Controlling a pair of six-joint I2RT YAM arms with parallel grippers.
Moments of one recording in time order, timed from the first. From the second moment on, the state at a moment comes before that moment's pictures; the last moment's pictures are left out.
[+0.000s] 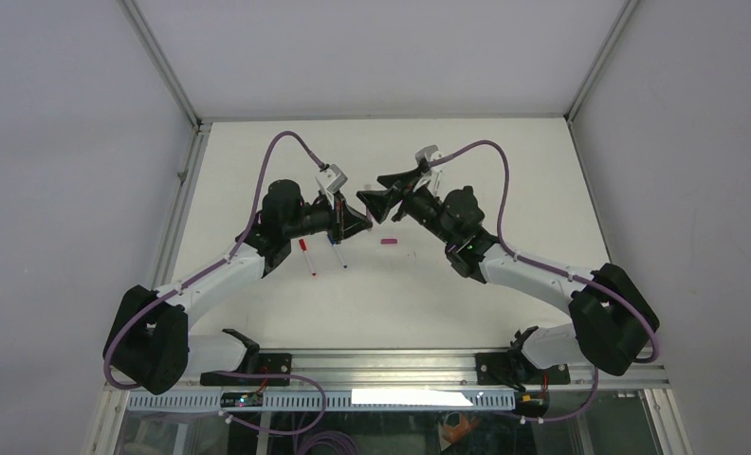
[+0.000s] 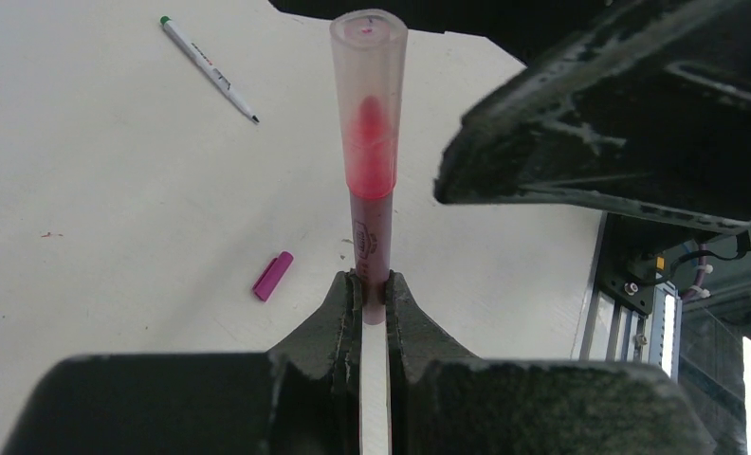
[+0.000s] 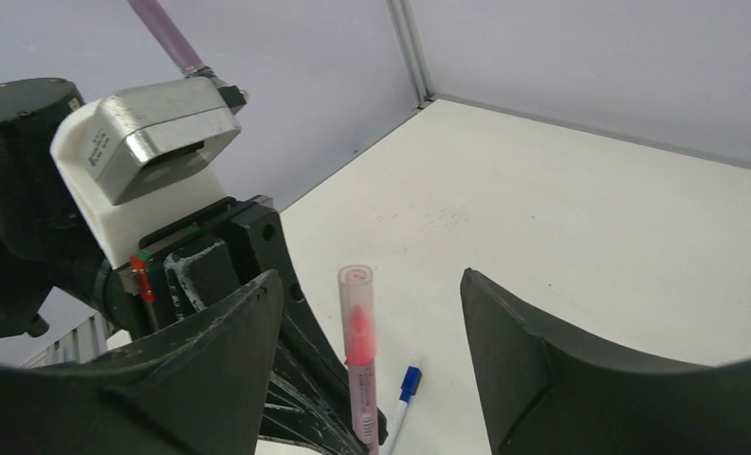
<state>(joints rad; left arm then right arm) -0.50 1.25 0.71 0.30 0.57 -0.20 0.77 1.35 0.75 0.74 -0.13 0.34</state>
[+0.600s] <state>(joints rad) -0.50 1.25 0.71 0.30 0.59 -0.20 0.76 1.40 0.76 0.76 -0.13 0.34</state>
